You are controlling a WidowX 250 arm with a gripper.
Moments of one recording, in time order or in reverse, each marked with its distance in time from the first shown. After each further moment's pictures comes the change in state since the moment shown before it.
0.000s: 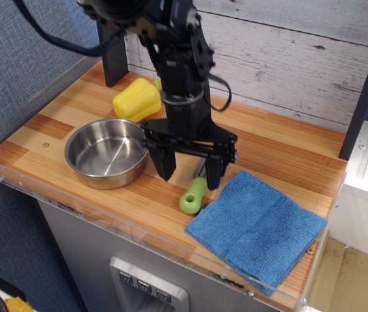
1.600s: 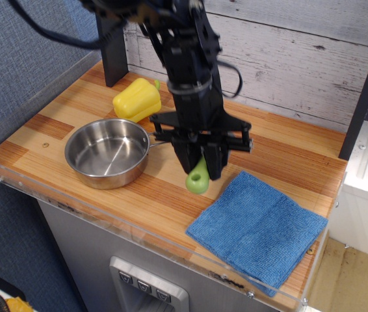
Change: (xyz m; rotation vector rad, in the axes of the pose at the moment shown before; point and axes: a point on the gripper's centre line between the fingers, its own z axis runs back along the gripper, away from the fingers) arm -0.003 -0.017 0.028 -0.093 -0.033 -0.007
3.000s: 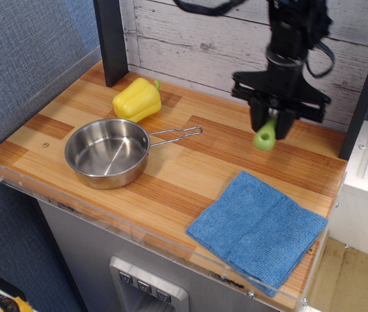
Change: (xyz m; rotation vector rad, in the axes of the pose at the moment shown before) arm 0.089 -0.053 -0.027 0.219 -0.124 -0.102
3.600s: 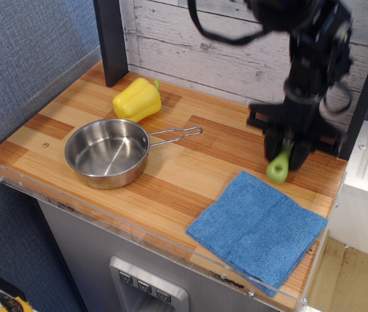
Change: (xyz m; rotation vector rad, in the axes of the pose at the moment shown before) arm -0.021 -0.022 -0.026 -0.004 0.038 -0.023
